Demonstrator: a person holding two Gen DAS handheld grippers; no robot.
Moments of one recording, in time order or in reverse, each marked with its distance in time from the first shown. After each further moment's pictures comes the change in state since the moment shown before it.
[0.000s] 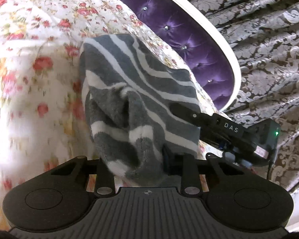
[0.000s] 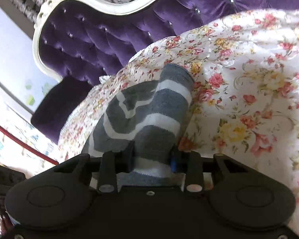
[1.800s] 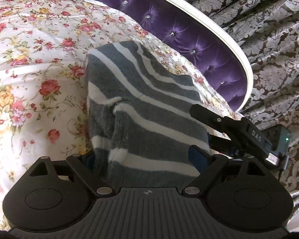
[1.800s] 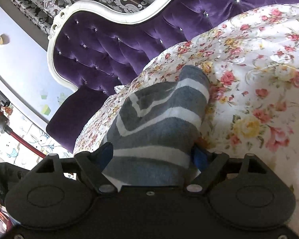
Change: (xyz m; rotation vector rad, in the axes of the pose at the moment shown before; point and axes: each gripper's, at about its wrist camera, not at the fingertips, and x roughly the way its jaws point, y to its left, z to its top) left arm 0.010 -0.002 0.018 0.101 -0.050 0.116; right arm 0.020 -0.021 -0.003 0.043 -0.095 0.152
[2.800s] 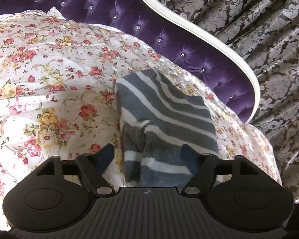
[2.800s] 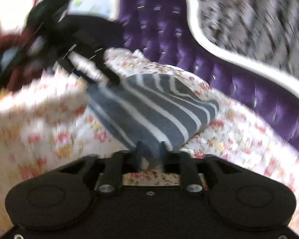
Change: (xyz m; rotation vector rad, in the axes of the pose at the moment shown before) left arm -0.049 0.008 -0.003 0.040 -0.113 0.095; right arm -0.077 0.108 -0.103 -0.807 -0.001 -0.348
